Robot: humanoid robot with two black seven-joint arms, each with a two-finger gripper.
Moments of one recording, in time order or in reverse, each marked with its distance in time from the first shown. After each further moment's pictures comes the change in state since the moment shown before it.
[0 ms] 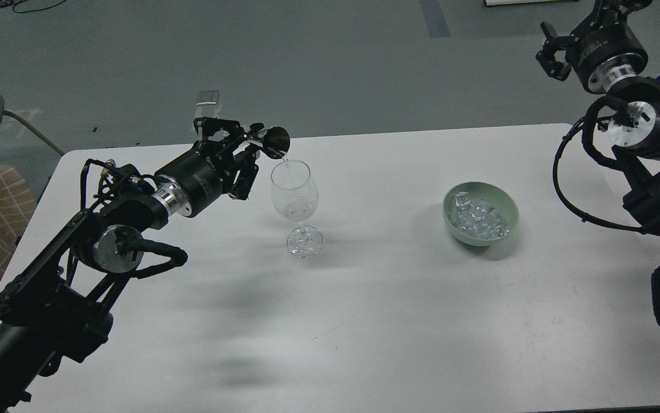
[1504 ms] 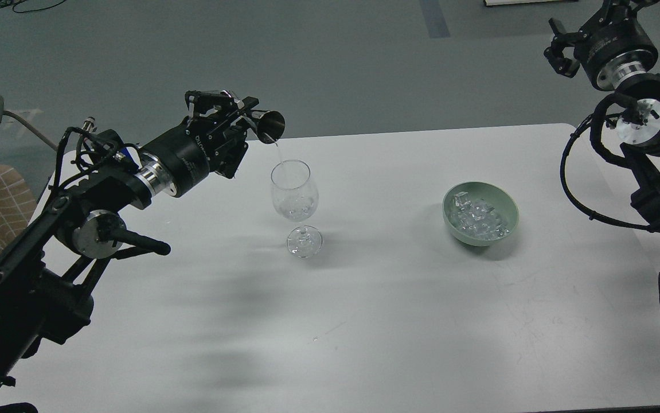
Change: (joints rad) left arm -0.051 0.054 -0.026 -0.010 0.116 -0.117 -0.018; right arm 0.001 -0.020 0.000 0.004 0.000 0.003 -0.001
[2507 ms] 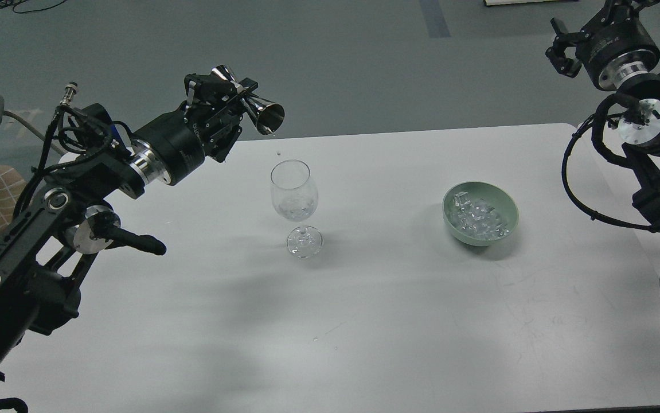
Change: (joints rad) left arm -0.017 0.031 0.001 -0.077 0.243 0.000 -0.042; right arm 0.002 -0.003 0.000 0.000 0.000 0.000 0.000
